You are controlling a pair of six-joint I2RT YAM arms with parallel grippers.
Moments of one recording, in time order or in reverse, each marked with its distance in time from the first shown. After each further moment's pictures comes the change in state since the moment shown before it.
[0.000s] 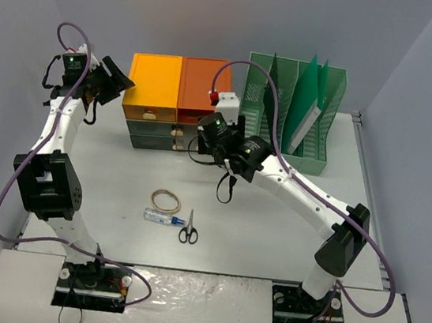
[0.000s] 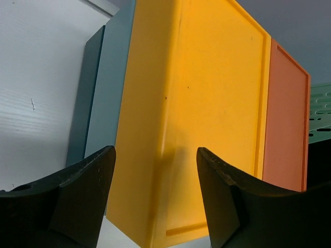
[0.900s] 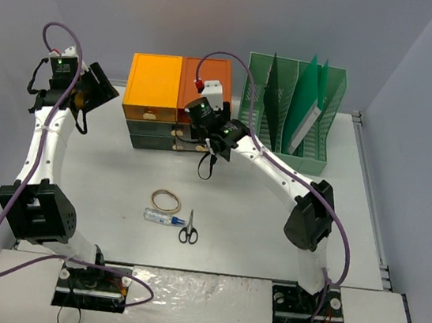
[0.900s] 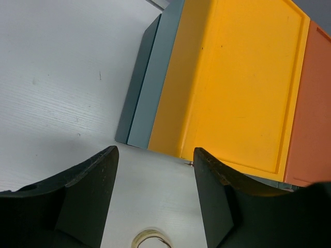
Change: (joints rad) left arm 0.000 -0.215 -0.047 -0.238 -0.210 0.124; right arm -0.075 0.287 0.250 0.052 0.010 -0.104
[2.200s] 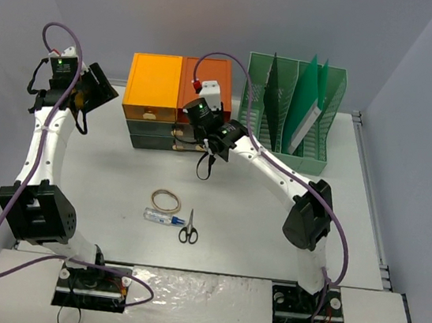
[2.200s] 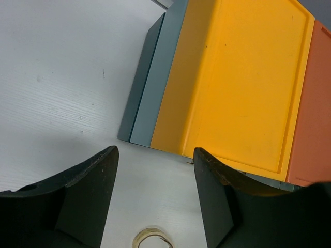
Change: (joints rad) left arm -0.002 -0.009 0.000 -0.016 -0.019 0.000; right arm 0.011 0.016 0.007 0.007 0.005 -0.011
